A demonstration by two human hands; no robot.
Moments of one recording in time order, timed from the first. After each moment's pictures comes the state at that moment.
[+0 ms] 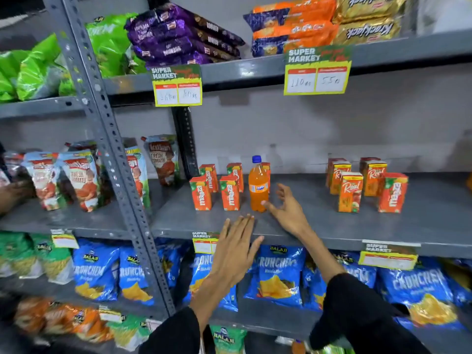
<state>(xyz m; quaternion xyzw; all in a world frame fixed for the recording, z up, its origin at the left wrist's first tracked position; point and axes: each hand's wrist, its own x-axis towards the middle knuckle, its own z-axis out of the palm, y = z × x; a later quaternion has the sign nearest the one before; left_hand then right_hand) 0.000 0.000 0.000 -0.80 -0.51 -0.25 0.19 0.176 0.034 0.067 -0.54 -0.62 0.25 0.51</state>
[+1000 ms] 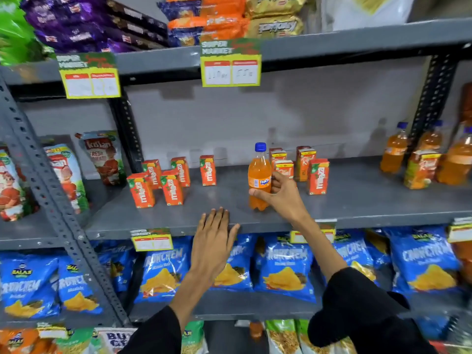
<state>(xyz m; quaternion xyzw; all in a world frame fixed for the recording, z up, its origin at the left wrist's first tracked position) 0.091 -0.029 0.006 -0.80 -0.53 -0.25 0.15 0.296 -0.032 0.087 -0.49 -0.58 0.29 0.58</state>
